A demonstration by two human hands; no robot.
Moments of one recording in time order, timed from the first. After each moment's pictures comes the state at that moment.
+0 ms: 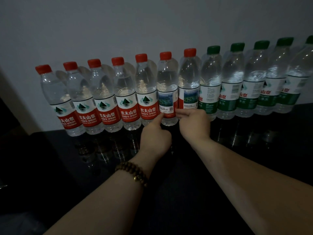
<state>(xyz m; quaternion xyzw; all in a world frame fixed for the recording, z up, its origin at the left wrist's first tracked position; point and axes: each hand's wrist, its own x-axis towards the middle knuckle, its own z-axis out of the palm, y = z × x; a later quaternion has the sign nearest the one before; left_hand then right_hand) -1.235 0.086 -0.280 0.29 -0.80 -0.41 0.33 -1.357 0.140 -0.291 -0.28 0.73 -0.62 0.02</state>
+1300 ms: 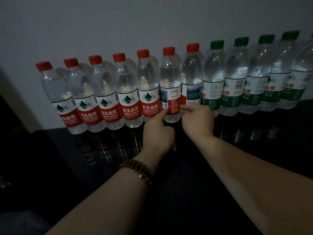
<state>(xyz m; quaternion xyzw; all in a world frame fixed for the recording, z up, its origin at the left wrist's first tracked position) -1.235 0.087 -0.281 0.29 -0.78 -0.43 0.35 -1.358 0.139 -0.292 -0.26 0.74 -0.62 0.01</state>
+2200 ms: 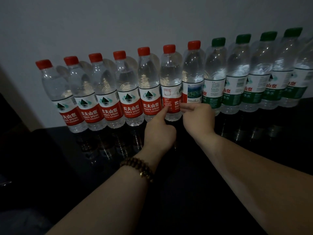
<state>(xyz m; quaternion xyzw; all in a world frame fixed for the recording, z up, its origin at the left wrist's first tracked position) -1.234 0.087 -0.279 0.29 -0.80 -0.42 0.32 -1.358 0.138 -0.291 -0.26 0.73 -0.63 0.02</state>
